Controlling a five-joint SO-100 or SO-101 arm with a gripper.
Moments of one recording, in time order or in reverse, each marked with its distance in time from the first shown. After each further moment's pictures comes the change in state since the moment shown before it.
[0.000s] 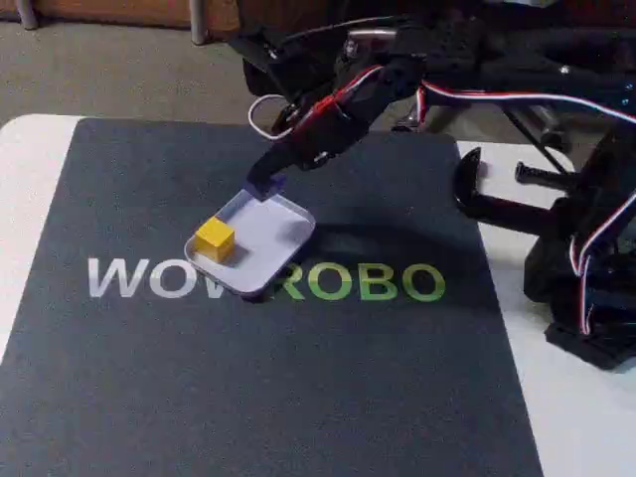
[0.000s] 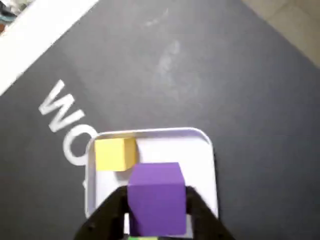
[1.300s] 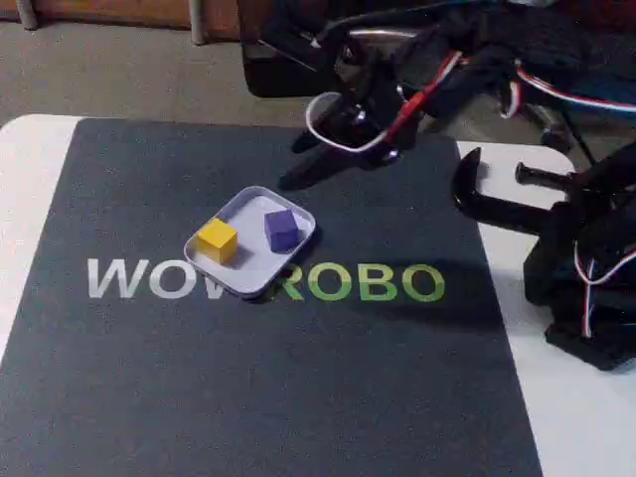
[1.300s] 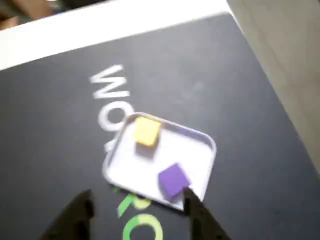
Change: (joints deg) arm -5.6 26.5 13.4 4.0 -22.1
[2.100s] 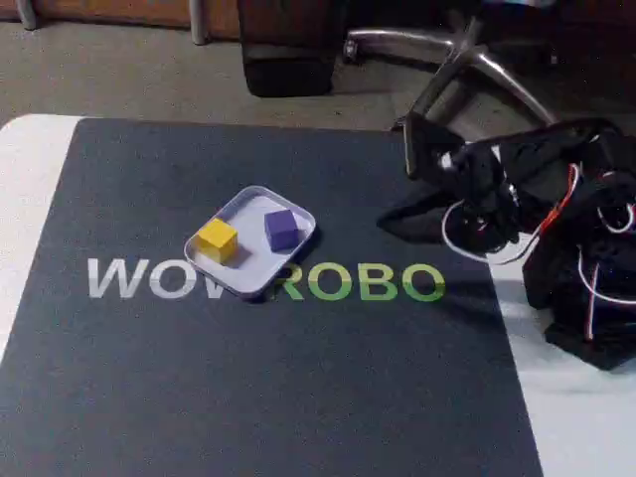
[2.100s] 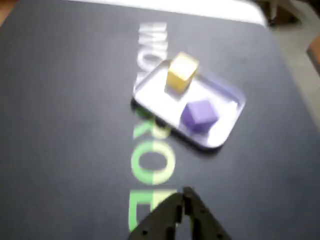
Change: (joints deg) arm -5.3 70.0 56.1 6.1 -11.8
